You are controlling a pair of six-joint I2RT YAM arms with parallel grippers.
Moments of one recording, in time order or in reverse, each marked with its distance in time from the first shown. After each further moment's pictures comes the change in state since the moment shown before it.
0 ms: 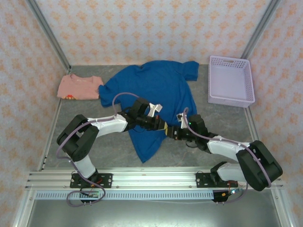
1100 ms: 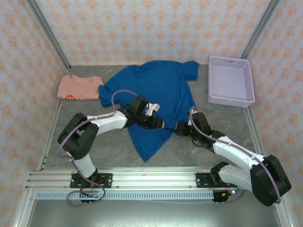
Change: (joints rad) left arm 0.027 0.030 0.065 -0.187 -0.060 0.141; right arm 0.002 -0.179 0.118 -0.451 0.454 -0.040
